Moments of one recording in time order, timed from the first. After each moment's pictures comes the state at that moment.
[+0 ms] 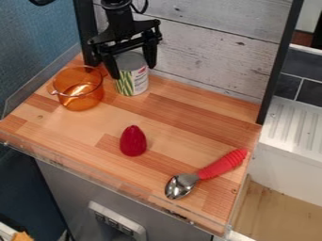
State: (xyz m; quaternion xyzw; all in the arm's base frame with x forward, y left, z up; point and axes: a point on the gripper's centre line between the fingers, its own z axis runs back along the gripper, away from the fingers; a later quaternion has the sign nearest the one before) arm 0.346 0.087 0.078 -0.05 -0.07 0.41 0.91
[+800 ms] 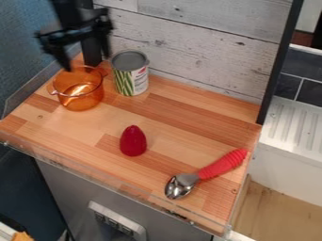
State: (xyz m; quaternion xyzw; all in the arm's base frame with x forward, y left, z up) arm 0.300 0.156 0.101 -0.05 -0.10 0.42 0.90
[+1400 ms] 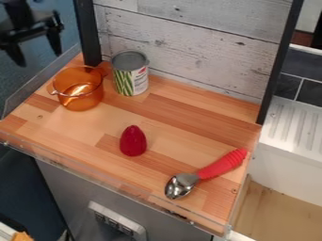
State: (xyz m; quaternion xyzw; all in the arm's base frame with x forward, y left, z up) arm 0.300 0.244 0.074 0.02 -0.12 0.45 0.88
